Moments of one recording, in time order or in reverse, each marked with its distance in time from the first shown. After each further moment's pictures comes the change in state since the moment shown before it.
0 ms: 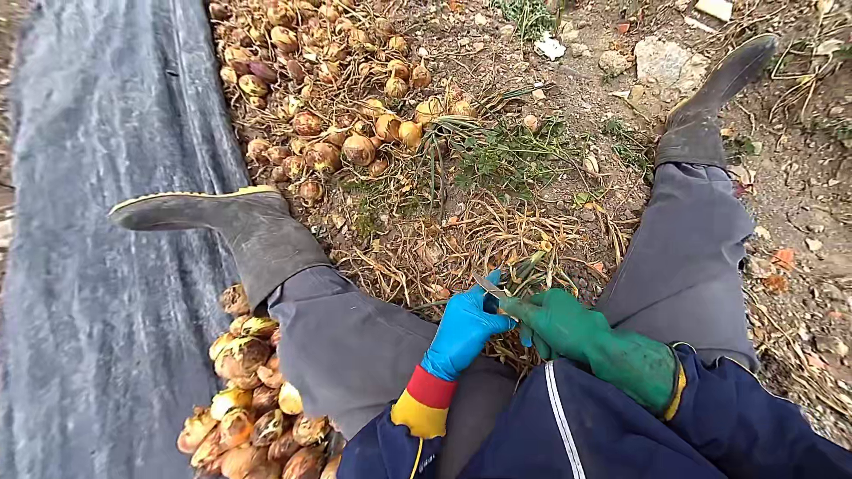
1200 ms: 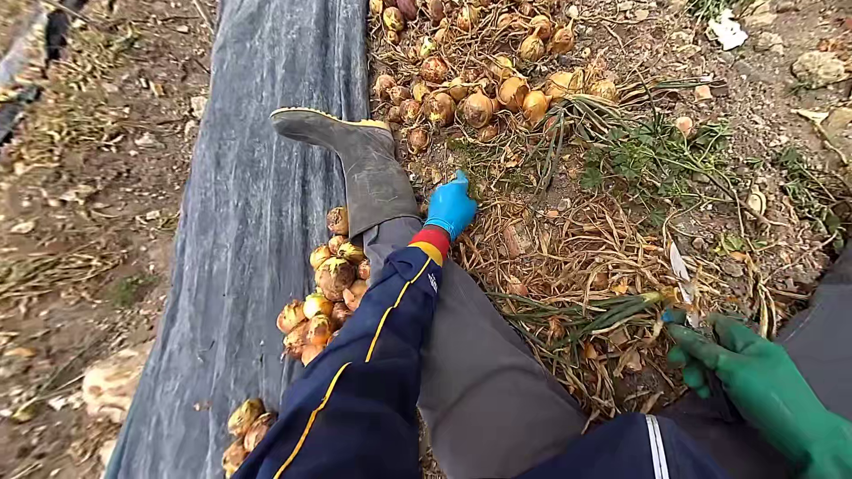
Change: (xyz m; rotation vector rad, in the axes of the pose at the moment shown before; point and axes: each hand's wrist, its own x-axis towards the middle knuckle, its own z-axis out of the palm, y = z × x) left_hand 0.138 -0.046 -0.249 0.940 0.534 -0.297; right_hand 0.013 0.026 -0.060 0.186 0.326 -0.060
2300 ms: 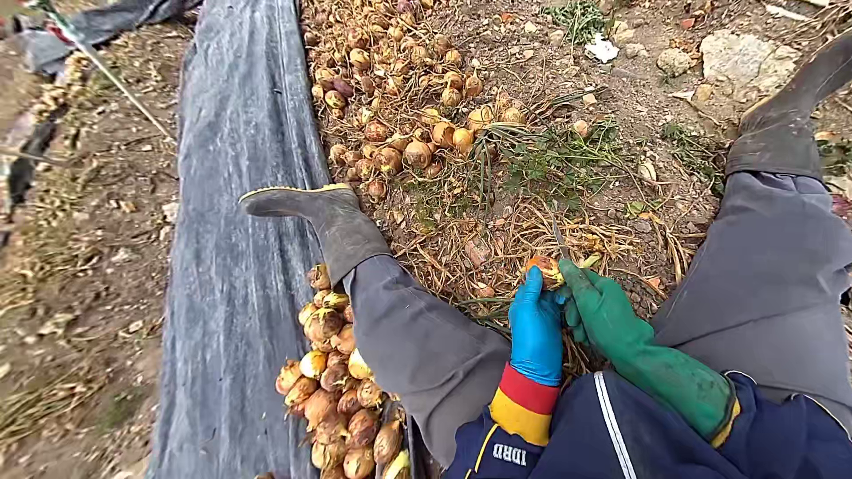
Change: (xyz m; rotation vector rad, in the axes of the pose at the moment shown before) left_hand -0.283 0.195 0.053 -1.913 -0.247 -0.186; right_hand -0.032 -0.047 0.075 0.064 0.016 -0.105
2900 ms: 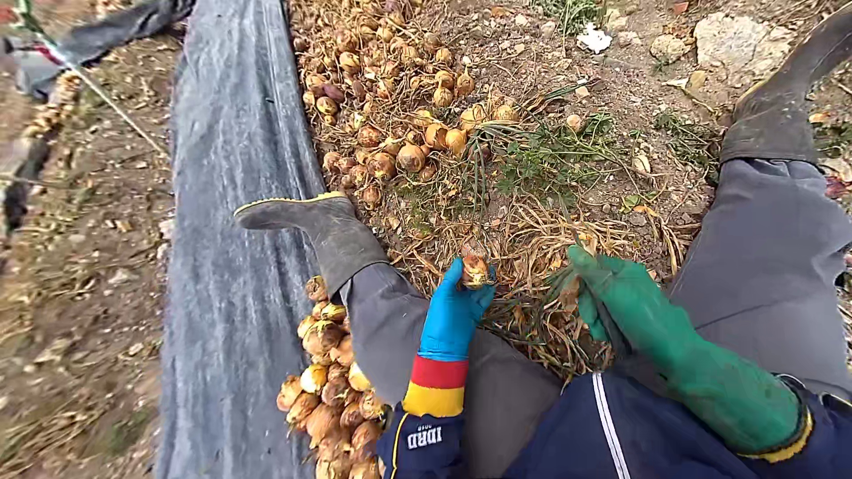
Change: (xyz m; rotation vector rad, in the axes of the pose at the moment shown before) left_hand 0.040 0.105 -0.069 0.153 0.184 -0.169; right_hand -0.017 -0.022 -0.045 0.132 -0.128 -0.060
